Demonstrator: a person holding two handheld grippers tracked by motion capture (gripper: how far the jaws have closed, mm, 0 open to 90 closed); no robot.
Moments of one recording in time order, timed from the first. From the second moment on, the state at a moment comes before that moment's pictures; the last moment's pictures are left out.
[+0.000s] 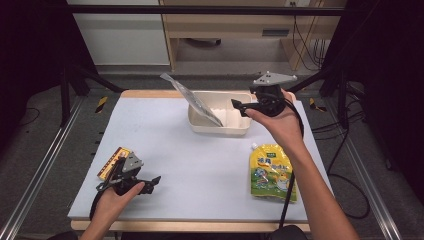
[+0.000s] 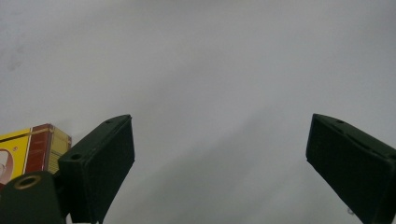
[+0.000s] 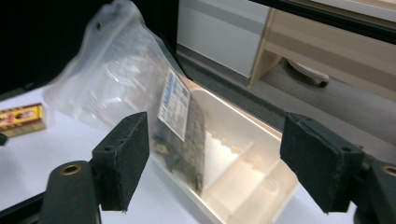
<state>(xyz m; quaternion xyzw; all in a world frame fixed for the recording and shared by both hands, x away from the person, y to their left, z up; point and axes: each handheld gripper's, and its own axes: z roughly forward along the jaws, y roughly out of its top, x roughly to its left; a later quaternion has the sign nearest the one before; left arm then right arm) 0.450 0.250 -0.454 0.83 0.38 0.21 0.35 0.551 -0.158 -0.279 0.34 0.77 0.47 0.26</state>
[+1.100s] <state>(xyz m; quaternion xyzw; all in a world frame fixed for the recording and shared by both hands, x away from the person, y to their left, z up) 0.450 0.250 -0.455 0.83 0.39 0.21 0.35 0.524 -0.251 -0.379 0.46 0.74 0.41 0.27</state>
